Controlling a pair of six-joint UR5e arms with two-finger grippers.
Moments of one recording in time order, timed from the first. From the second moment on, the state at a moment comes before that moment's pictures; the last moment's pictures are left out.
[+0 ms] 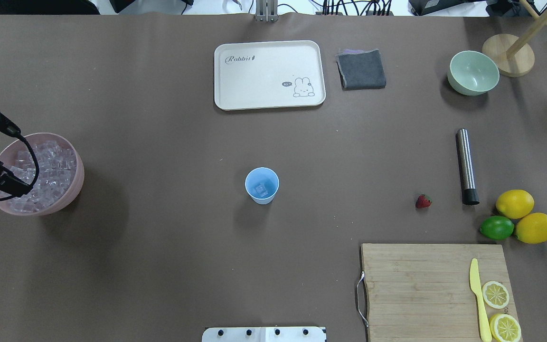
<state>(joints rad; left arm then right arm) -0.91 -1.48 -1.96 -1.84 -2.09 -0.24 1.44 -1.68 1.95 -1.60 2.47 -0.09</state>
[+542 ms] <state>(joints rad) -0.90 -1.46 -1.90 -1.94 -2.15 -0.33 1.44 -1.68 1.95 -1.60 2.47 -0.09</state>
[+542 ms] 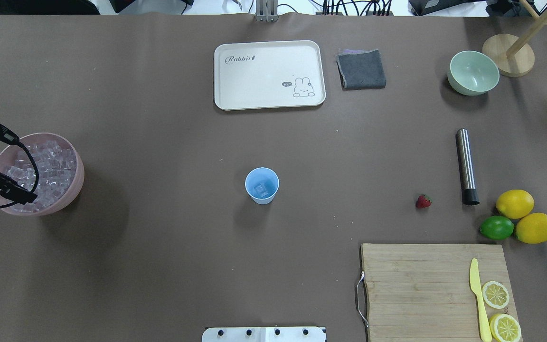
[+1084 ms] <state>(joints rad) -0.89 -1.43 -1.90 -1.95 -2.16 -0.36 1.44 -1.68 1.95 -1.60 2.47 -0.09</state>
